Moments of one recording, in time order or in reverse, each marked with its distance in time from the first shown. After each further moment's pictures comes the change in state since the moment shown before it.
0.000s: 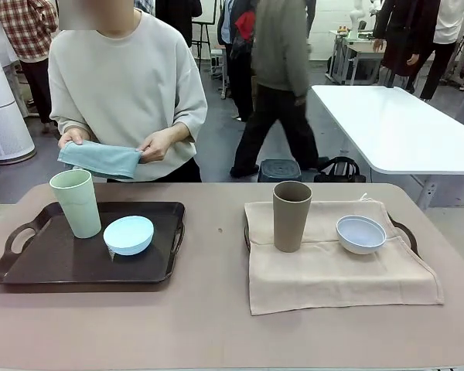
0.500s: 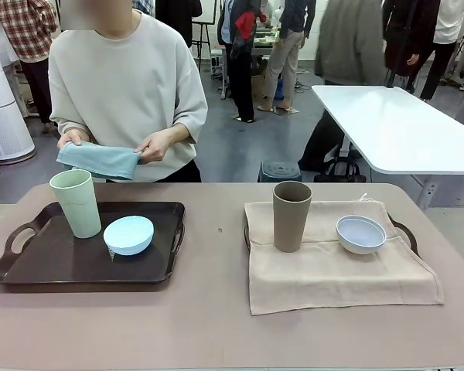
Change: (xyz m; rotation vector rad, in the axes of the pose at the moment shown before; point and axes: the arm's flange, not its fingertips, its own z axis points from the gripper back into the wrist) left arm 0.000 0.000 0.000 0.000 0.000 0.001; right arm 0.000 0.000 0.000 0.000 0.000 0.000
